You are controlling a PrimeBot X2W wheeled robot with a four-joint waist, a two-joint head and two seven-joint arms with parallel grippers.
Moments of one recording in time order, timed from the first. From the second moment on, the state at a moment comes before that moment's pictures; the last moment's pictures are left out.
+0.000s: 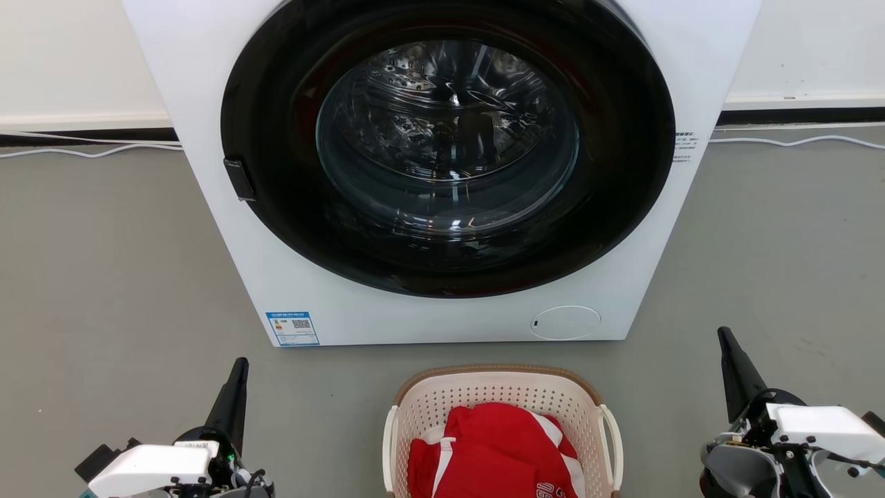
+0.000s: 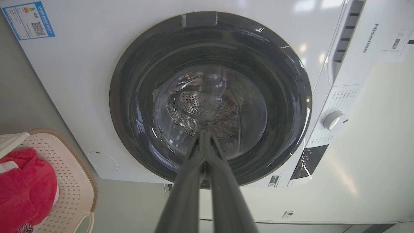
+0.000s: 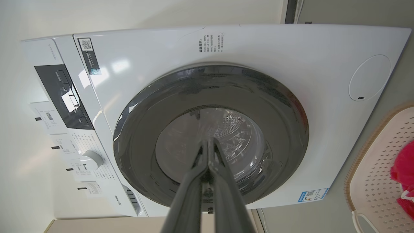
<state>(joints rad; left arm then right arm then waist) -0.05 0.04 0.08 0.27 -1.60 -0.12 0.11 -0.10 -0.05 -0.13 0.27 1.60 0.12 0.11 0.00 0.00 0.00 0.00</state>
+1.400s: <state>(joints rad) -0.05 0.04 0.08 0.27 -1.60 -0.12 0.11 -0.10 -0.05 -0.13 0.27 1.60 0.12 0.11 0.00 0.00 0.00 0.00</state>
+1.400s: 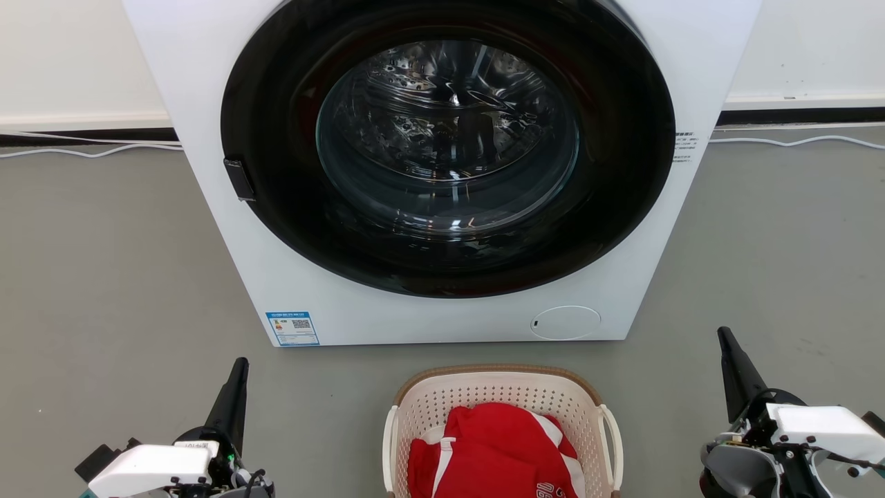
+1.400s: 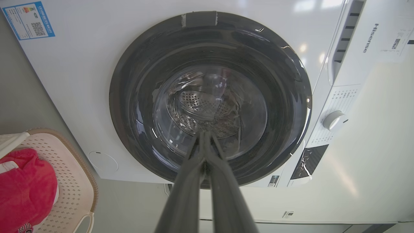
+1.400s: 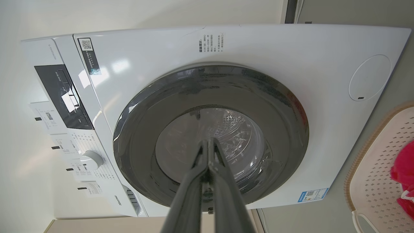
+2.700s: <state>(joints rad) 0.01 0.03 0.04 0.31 -1.56 -0.12 0.04 -0.04 -0.05 -0.07 0.29 1.53 0.12 0.05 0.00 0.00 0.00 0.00</state>
